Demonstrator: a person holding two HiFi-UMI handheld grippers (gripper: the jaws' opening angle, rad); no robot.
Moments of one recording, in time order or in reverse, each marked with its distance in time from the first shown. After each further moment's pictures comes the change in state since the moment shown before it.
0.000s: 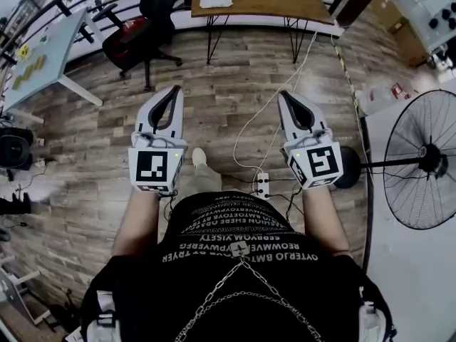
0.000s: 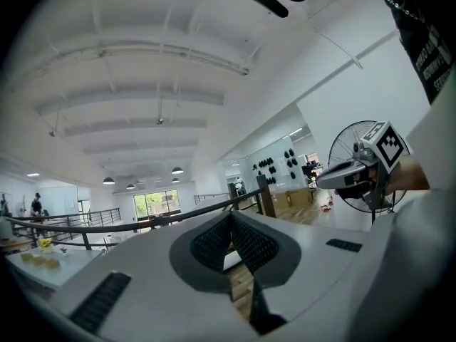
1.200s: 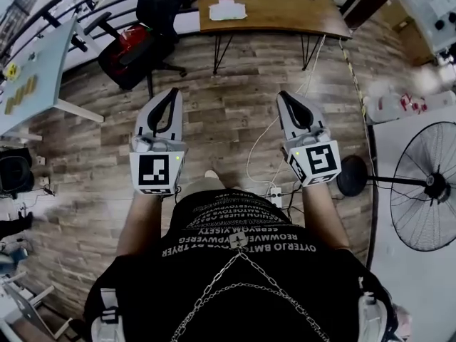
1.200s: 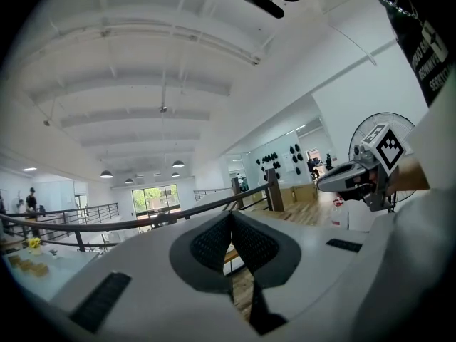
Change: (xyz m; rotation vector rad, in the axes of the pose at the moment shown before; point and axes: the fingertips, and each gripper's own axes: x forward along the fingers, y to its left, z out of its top) left arm 0.157 0.182 -0.048 -0.019 0.026 -0.016; right arm 0.239 -0.025 -0.015 0.042 0.067 -0.021
